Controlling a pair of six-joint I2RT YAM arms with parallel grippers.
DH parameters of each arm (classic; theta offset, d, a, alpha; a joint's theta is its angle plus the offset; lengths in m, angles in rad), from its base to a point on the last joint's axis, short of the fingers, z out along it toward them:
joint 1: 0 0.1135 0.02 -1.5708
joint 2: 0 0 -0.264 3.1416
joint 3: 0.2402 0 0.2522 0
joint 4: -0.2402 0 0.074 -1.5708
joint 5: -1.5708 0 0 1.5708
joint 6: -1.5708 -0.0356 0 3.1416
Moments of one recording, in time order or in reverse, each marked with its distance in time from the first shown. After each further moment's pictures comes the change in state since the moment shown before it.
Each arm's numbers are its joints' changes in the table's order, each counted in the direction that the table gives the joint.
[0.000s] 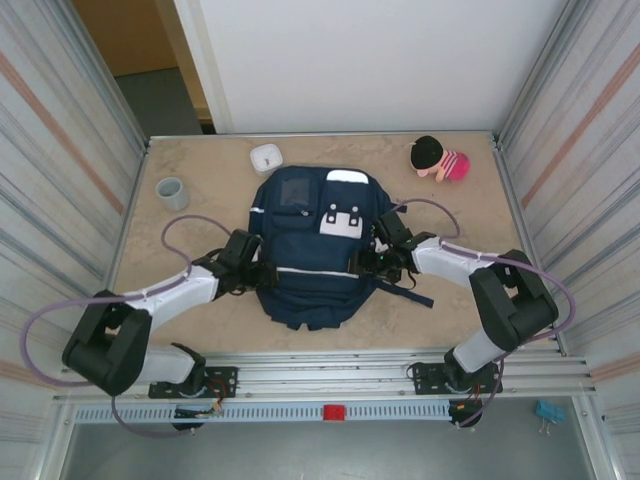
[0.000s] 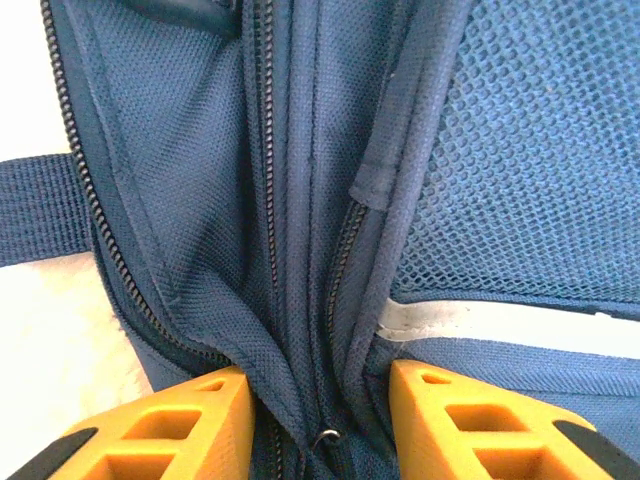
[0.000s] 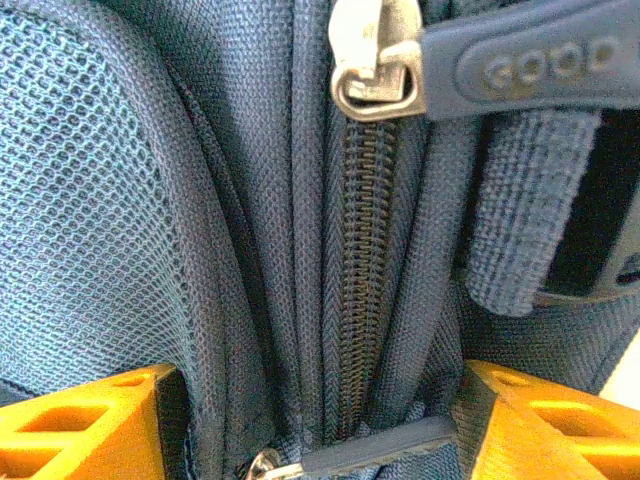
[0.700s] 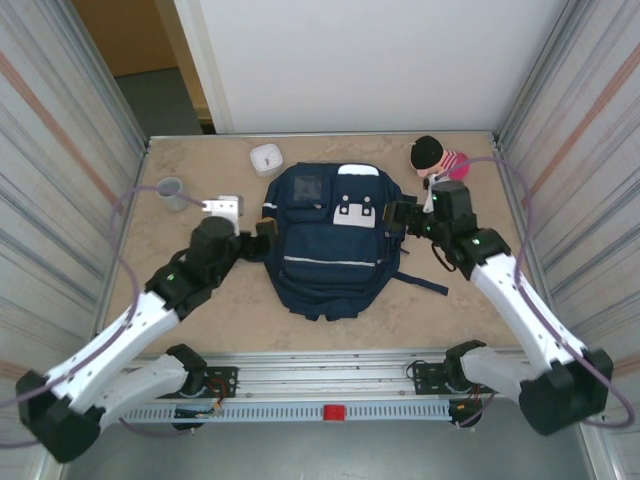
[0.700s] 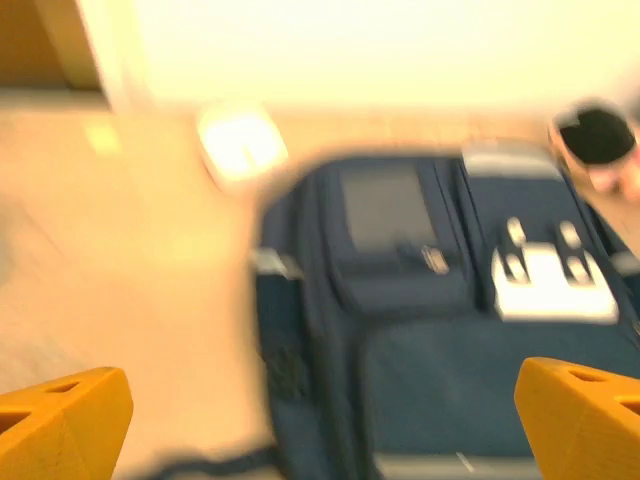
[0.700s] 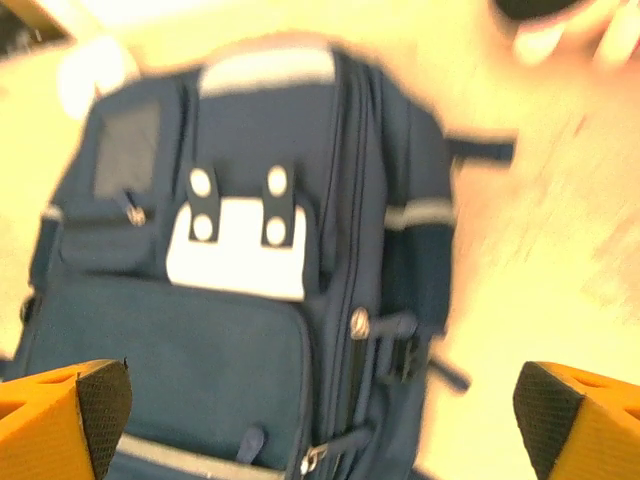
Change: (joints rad) left arm -0.113 -0.507 0.141 0.009 0.491 -0.291; right arm -0.172 -0.525 0.143 -0.122 -0.245 0.287
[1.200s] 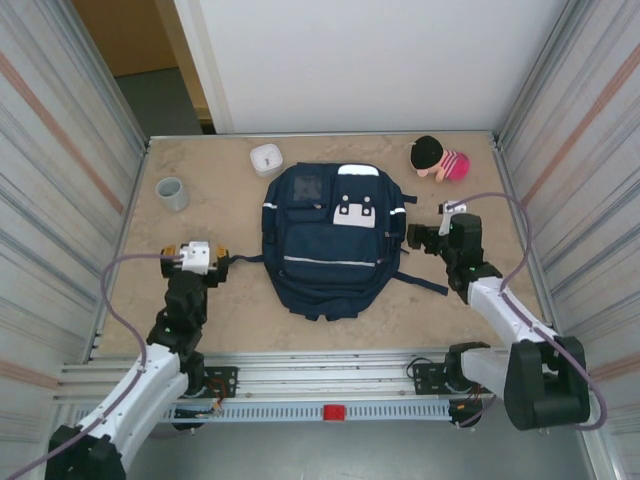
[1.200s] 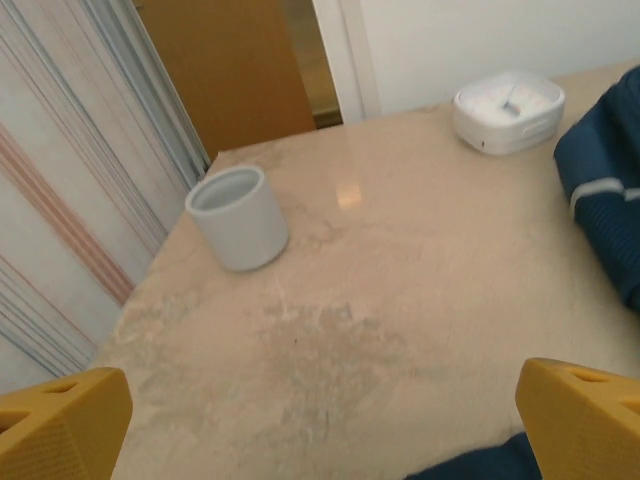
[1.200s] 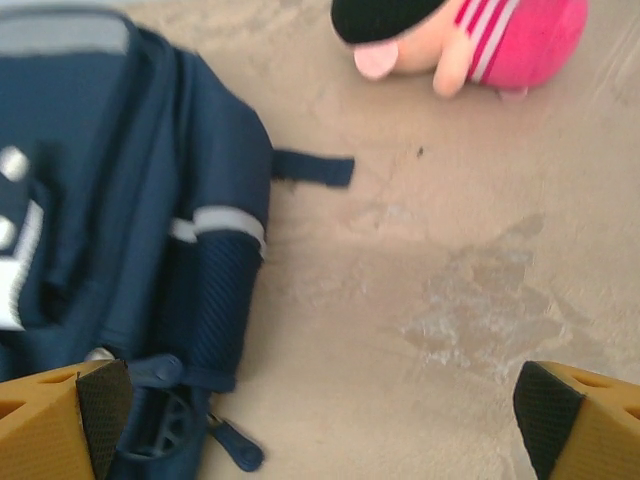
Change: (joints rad) left arm 0.352 -0.270 -0.673 0.563 0.028 -0.459; right arm -0.223 0.072 -0.471 0.583 0.013 0.251
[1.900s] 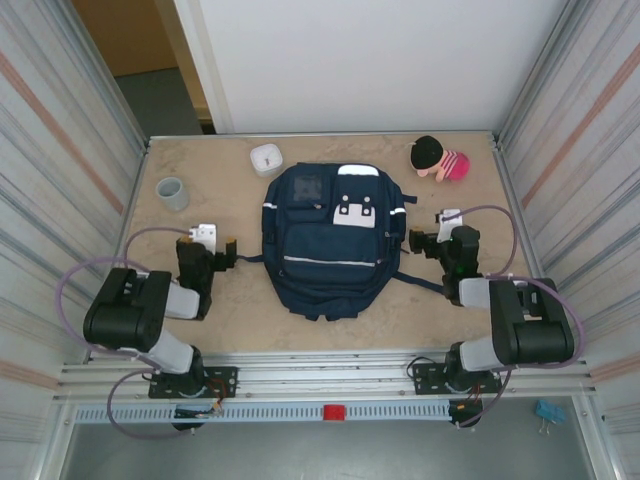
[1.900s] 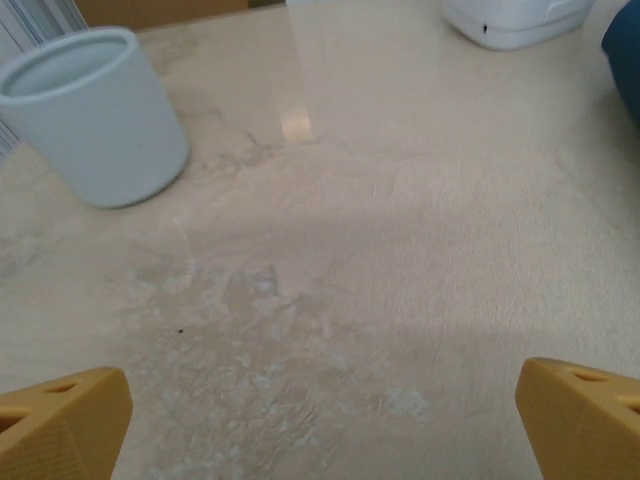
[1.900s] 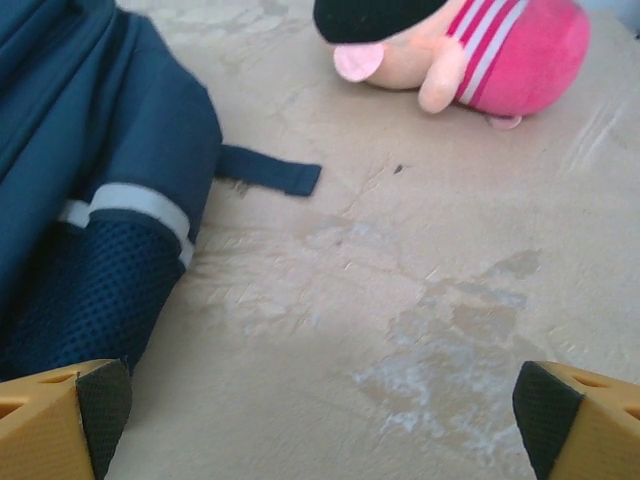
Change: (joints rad) left arm 0.201 0.949 0.155 0.639 -0.265 0.095; right arm -0.097 0.319 -0.151 0.624 0.068 0.143
